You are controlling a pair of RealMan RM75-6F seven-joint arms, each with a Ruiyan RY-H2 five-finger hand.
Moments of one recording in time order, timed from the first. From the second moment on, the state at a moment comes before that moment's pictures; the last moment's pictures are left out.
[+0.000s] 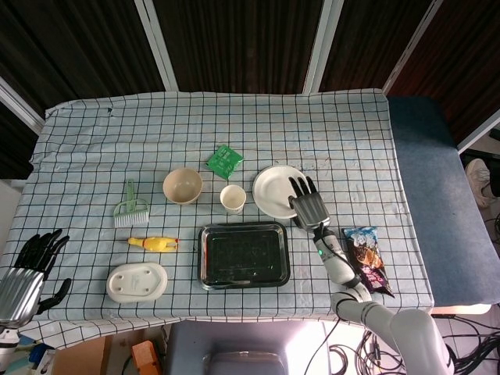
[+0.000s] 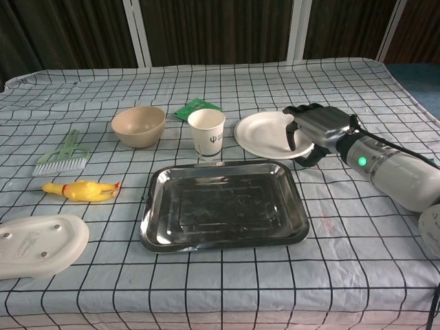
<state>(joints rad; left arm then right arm) -0.12 -1.11 0.02 -1.52 1.68 1.55 -0.12 0.81 -2.01 0.22 -0.60 -1.30 0.89 -0.19</state>
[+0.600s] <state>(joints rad) -0.12 -1.11 0.02 -1.51 1.68 1.56 -0.14 0.71 -1.93 0.12 -0.76 -1.47 1.21 -0.06</state>
